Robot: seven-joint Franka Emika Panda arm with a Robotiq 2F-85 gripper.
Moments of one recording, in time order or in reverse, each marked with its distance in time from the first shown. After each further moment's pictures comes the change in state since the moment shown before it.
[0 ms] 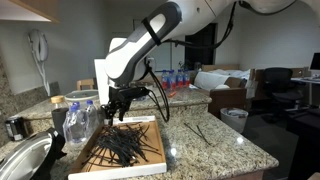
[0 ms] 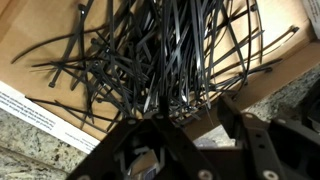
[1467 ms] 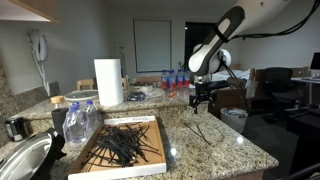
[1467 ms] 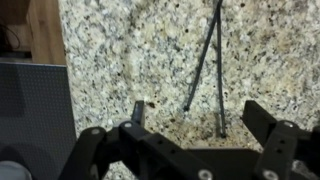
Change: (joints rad) arm -0.379 -0.337 -0.310 -0.458 -0.027 -0.124 0.076
